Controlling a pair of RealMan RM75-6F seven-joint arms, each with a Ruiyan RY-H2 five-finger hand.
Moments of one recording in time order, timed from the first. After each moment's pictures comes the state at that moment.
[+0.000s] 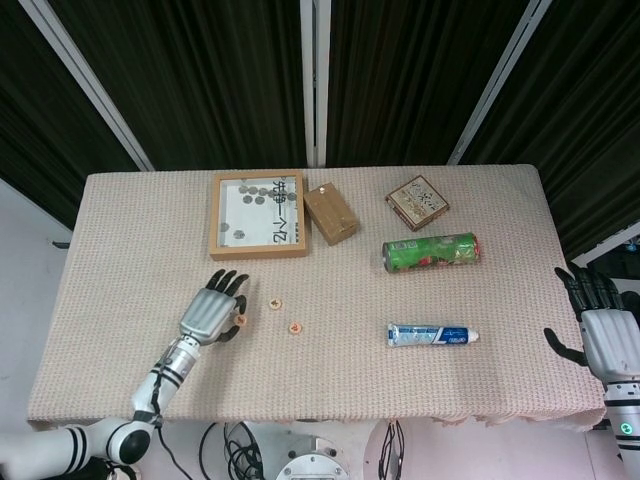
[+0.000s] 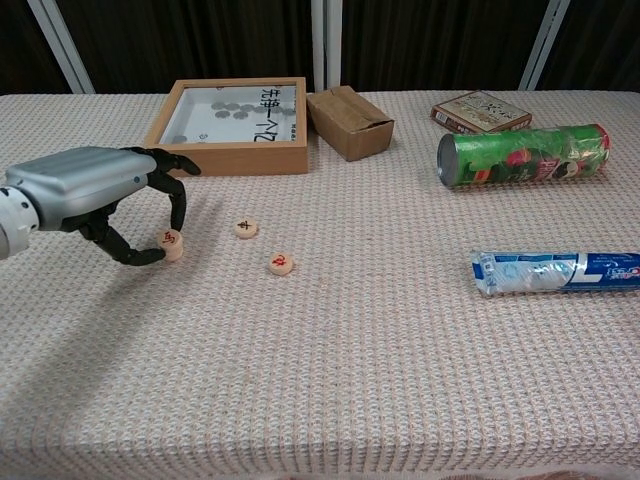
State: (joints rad) left arm -0.61 -1.56 -0.09 -1.56 1.18 1.02 0.47; right arm 0.12 -1.02 0.08 -1.66 -1.47 1.42 0.04
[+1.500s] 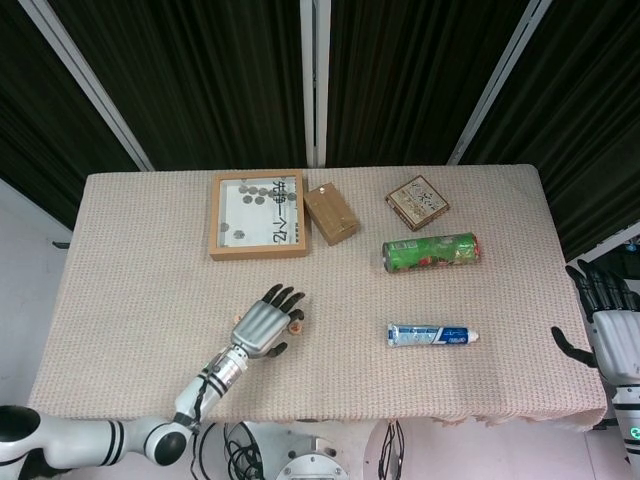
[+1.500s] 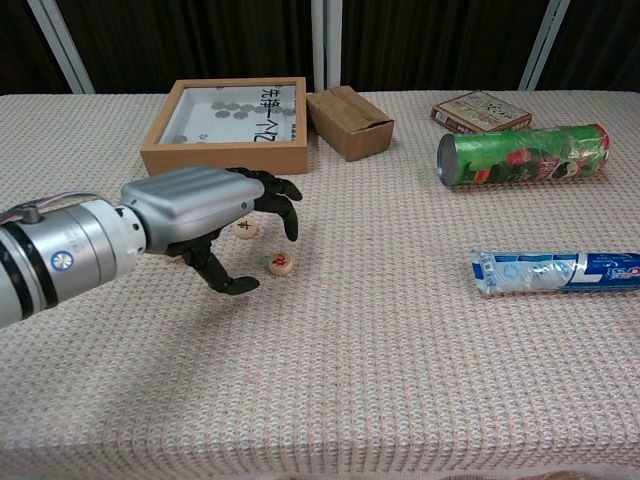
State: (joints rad) left arm -0.73 -1.69 -0.11 -1.61 1.13 0.95 0.59; right arm 0.10 -1.00 0.09 -1.67 -1.48 1.47 0.07
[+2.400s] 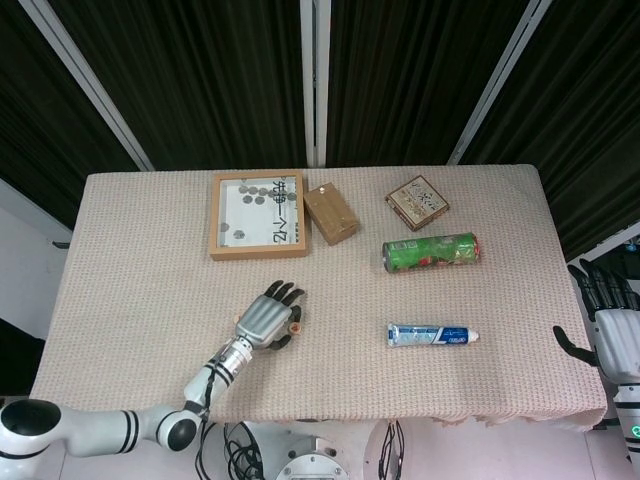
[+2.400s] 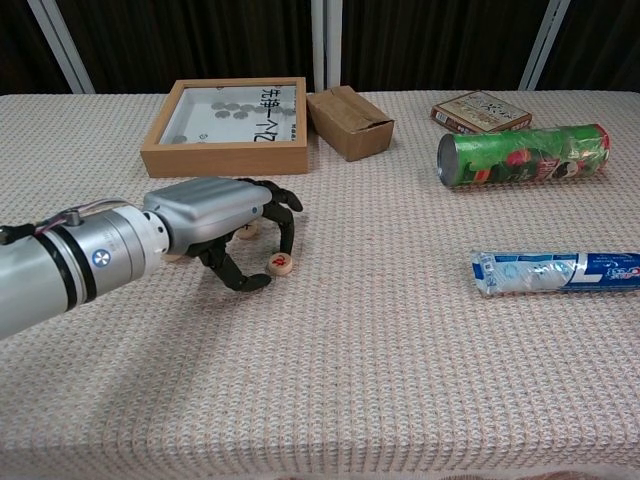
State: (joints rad) left arm -0.77 -1.75 -0.11 -1.47 1.10 0.92 0.49; right arm 0.11 -1.00 0.09 -1.66 -1.48 1.45 0.08
